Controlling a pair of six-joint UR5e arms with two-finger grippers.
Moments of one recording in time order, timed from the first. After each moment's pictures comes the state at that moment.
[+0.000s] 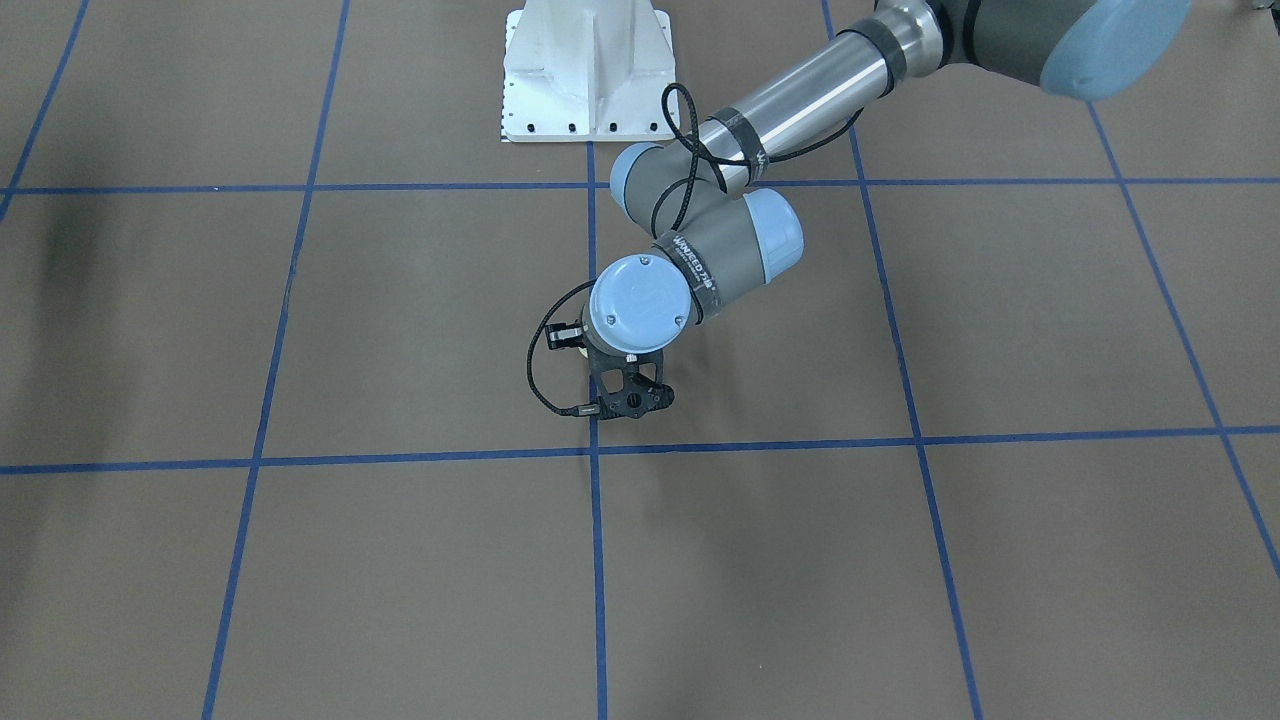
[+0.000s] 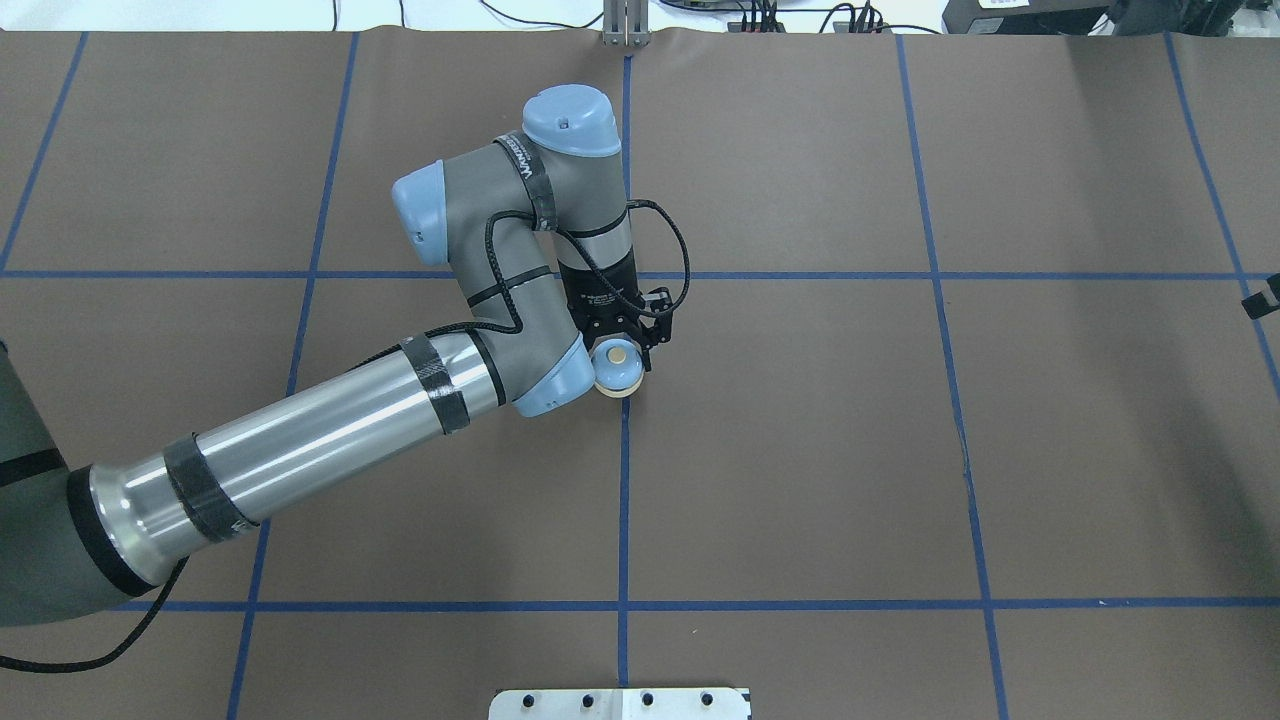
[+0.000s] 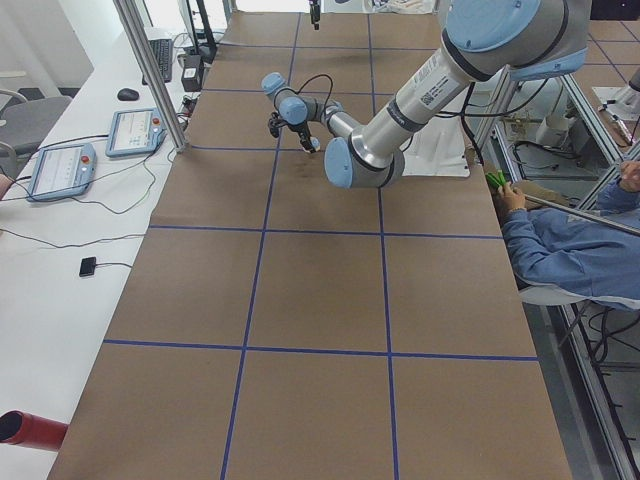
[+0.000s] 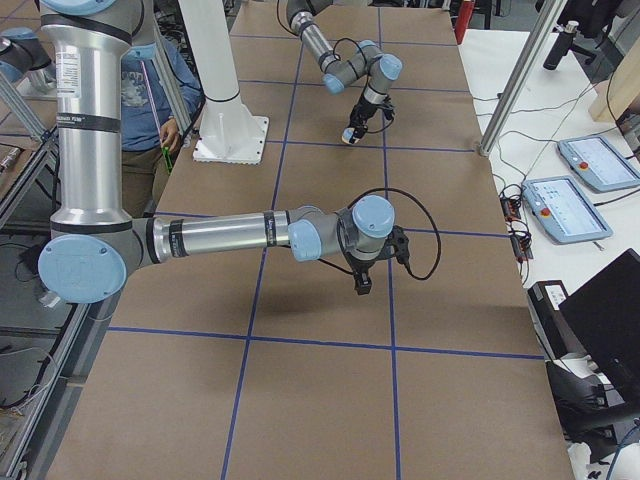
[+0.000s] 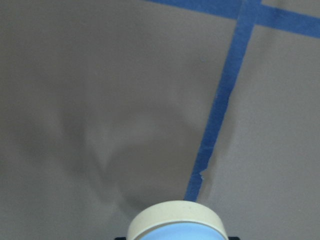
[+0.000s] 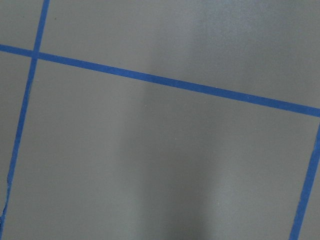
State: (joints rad) left arm -0.63 -2.61 -1.03 -1.68 -2.39 -1.22; right arm 1.36 -1.61 1.72 -1.44 2.49 0.11
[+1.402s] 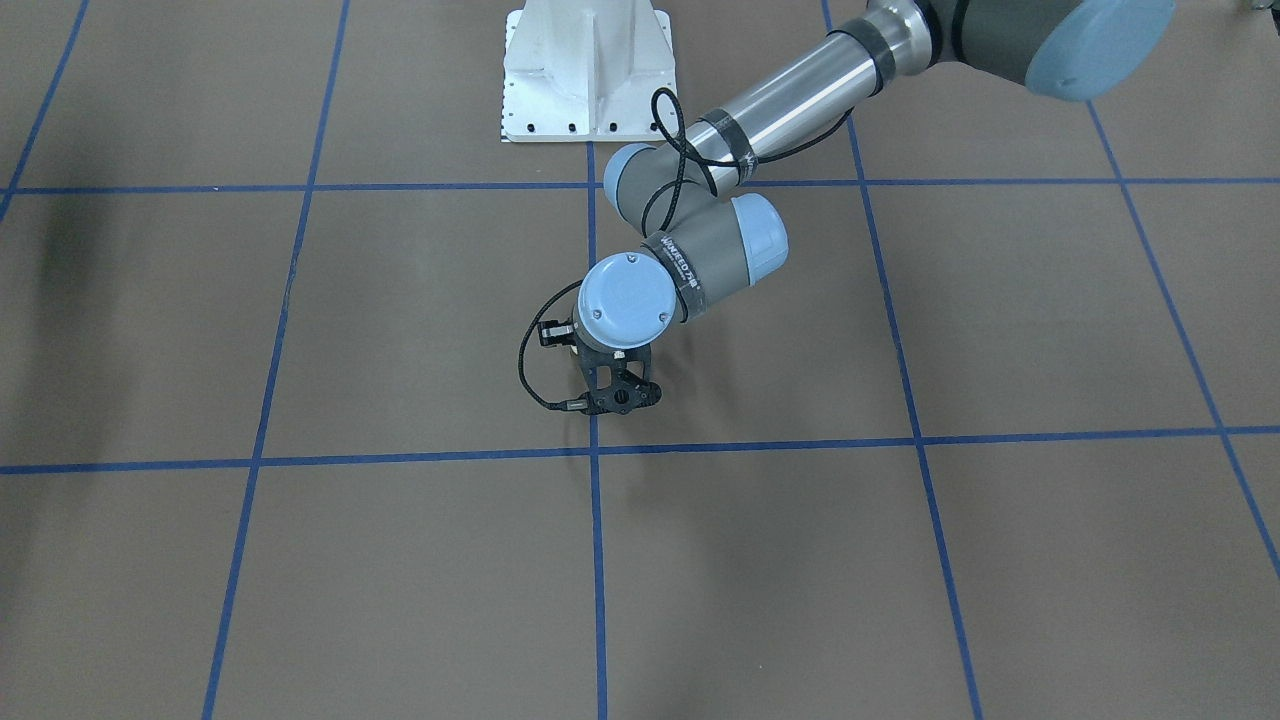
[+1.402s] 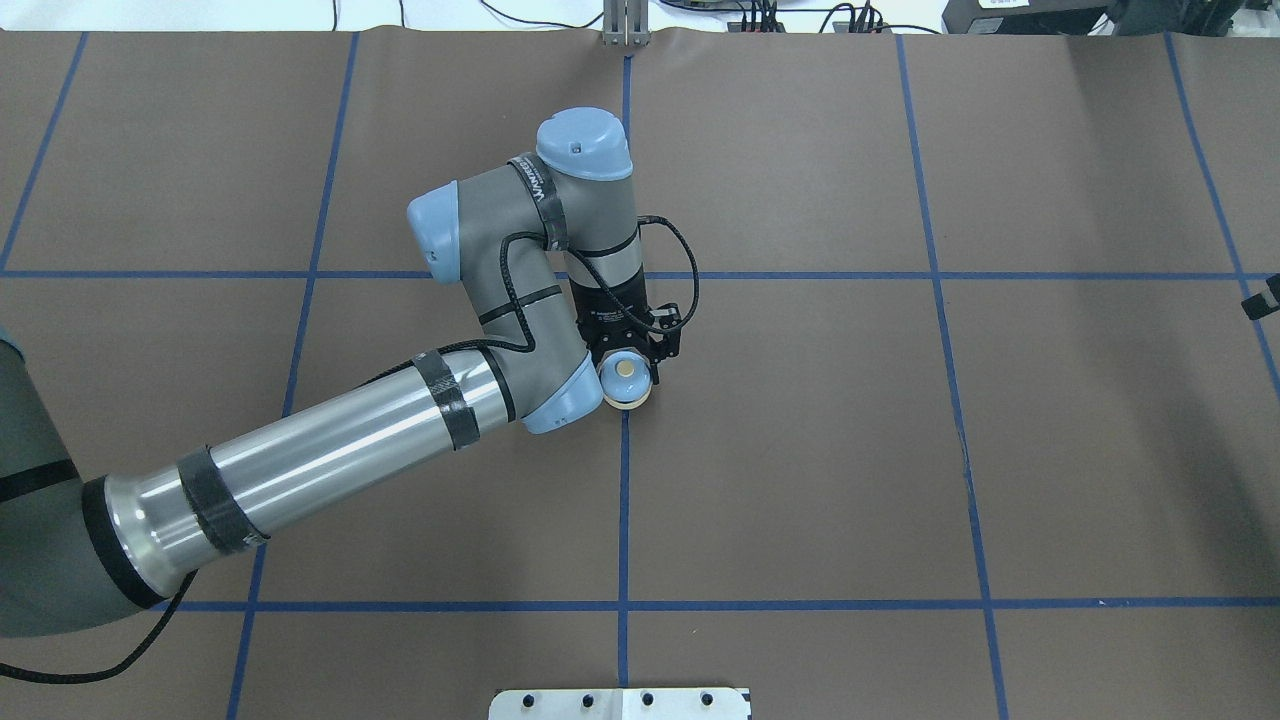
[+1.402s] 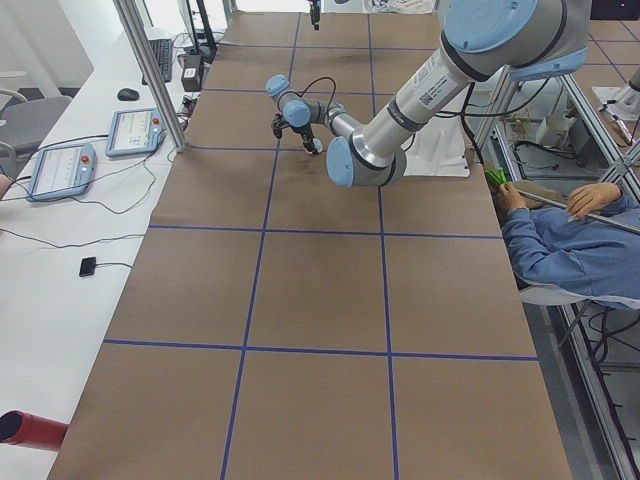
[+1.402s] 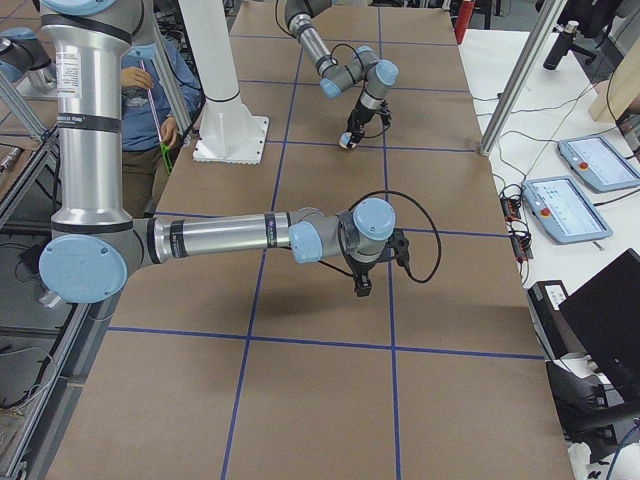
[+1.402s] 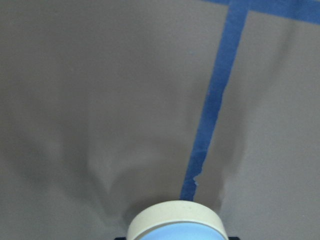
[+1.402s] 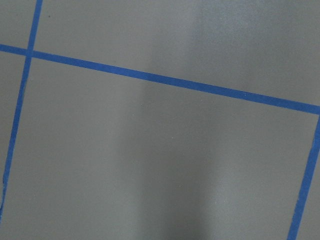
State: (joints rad) left arm -0.61 -2.61 -1.01 -1.72 -2.37 -1.22; right arm 1.36 -1.61 1.71 -1.44 2.49 0.11
